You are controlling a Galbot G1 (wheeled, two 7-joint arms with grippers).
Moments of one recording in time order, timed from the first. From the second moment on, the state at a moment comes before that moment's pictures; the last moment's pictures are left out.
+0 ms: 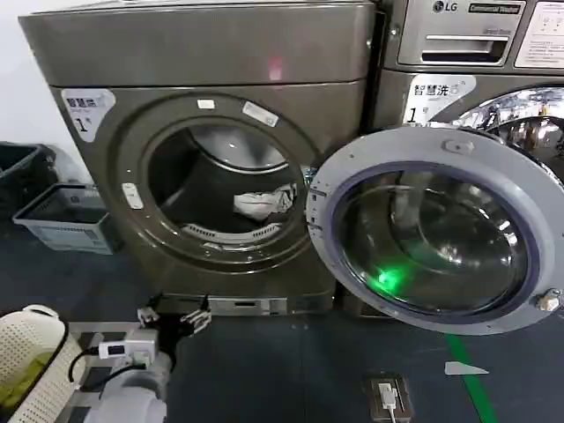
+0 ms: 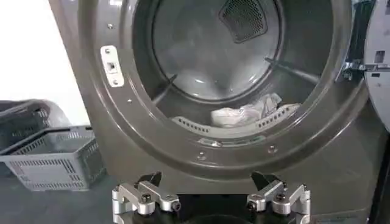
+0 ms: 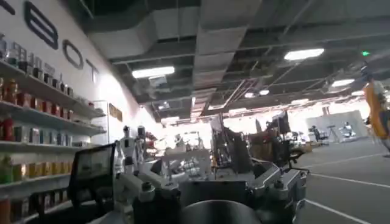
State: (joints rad) left arm 1.38 -1.53 -0.56 -2.29 0.16 0.74 0.07; right arm -1.59 1.11 2.33 1.54 0.63 -0.14 0.16
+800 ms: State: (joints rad) left arm 1.39 -1.53 -0.56 -2.29 0.16 0.74 0.07; right arm -1.61 1.11 2.34 1.53 0.66 -0.12 0.17
